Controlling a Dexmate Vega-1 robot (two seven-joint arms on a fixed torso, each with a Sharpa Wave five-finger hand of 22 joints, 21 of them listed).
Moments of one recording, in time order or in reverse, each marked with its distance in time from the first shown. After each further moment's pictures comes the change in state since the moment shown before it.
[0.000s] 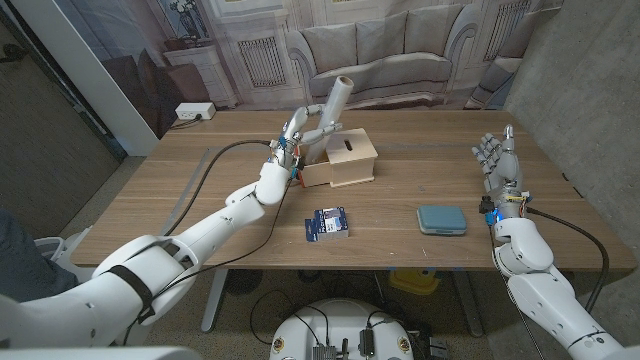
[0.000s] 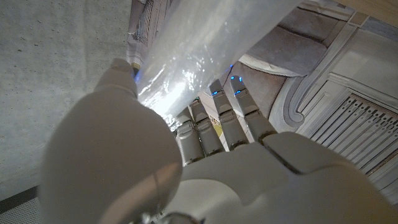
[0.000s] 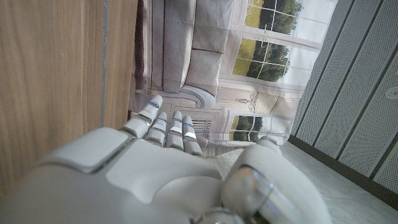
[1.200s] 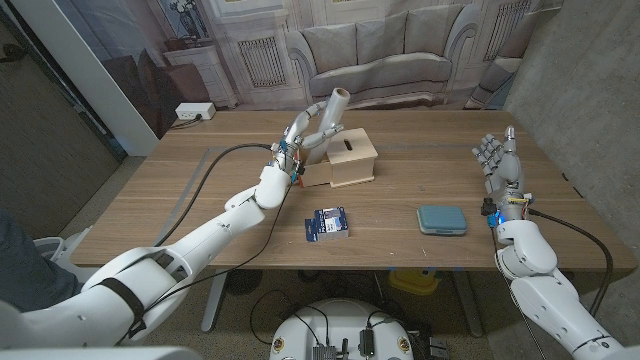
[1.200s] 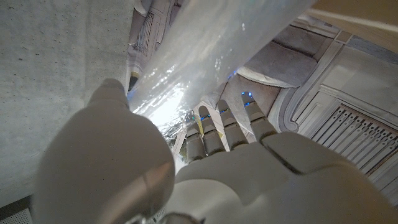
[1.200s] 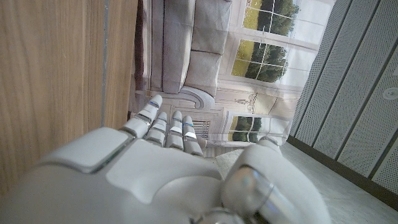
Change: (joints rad) left arm 0.057 0.034 -0.017 -0.118 -0.022 0.089 -0.063; left_hand -0.138 -0.046 -0.098 0.079 0.088 -0.504 0.018 -0.151 0.012 -0.393 0.071 0.000 -0.065 -0.338 0.014 -0.008 -0.081 -0.192 0.074 -0.144 0.000; right arm -0.024 -0.004 0.012 -0.014 0.006 0.005 0.012; right_hand 0.000 0.000 -0.004 -0.004 0.000 0.003 -0.003 0.000 0.000 0.000 0.000 0.000 0.000 0.000 0.000 0.000 0.000 0.005 0.006 -0.005 0.000
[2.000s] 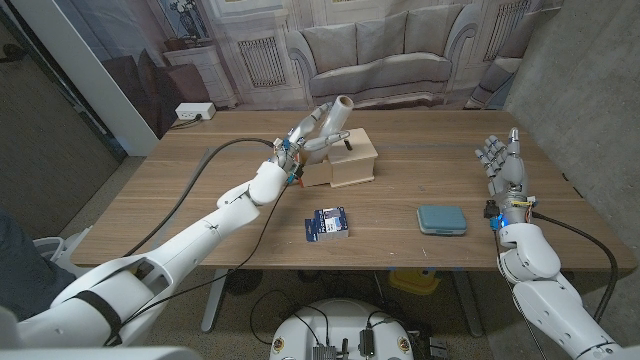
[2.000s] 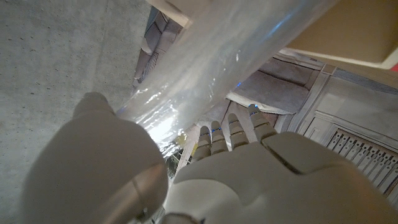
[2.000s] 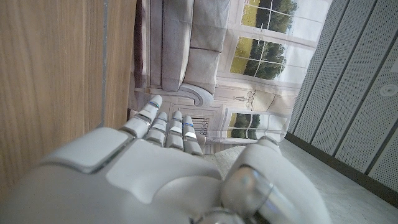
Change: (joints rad) left arm 0.060 0.104 -0.018 -0.253 -0.054 0.229 -0.220; left_hand -0.111 -0.043 -0.108 0.036 0.045 -0.347 0.116 0.000 -0.003 -0.290 0.111 0.000 -0.048 -0.237 0.088 0.000 -0.055 -0.137 0.044 -0.104 0.000; right arm -0.025 0.007 0.014 -0.012 -0.001 0.017 0.001; right_hand 0.004 0.004 0.000 0.000 0.000 0.000 0.000 0.000 0.000 0.000 0.000 0.000 0.000 0.000 0.000 0.000 0.000 0.000 0.000 -0.007 0.000
